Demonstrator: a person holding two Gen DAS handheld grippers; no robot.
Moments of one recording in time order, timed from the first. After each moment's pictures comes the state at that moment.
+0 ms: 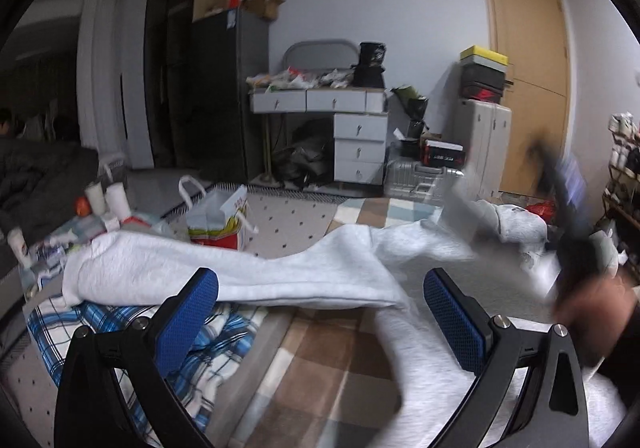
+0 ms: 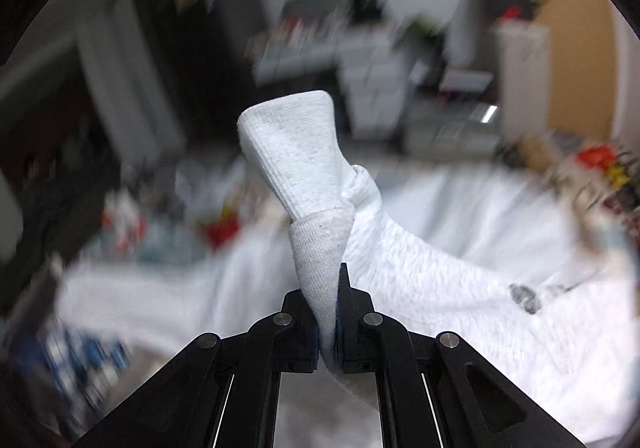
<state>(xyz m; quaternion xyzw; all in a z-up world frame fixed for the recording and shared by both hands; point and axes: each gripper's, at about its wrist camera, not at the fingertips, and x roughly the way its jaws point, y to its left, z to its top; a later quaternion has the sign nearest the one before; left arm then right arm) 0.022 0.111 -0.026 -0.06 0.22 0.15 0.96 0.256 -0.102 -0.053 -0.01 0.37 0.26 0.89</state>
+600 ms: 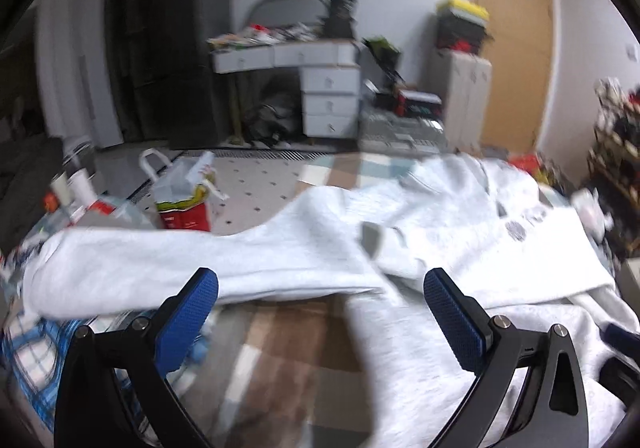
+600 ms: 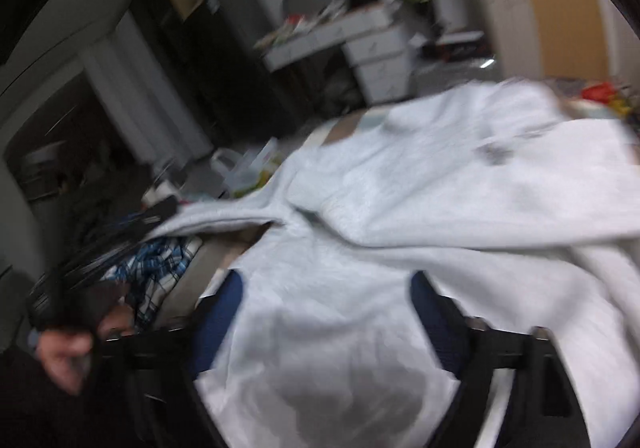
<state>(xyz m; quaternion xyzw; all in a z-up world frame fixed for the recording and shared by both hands) 0.092 0.082 -0.038 -0.02 0.31 0.08 0.95 0.084 -0.176 -0.071 0.10 0.34 0.25 0.90</state>
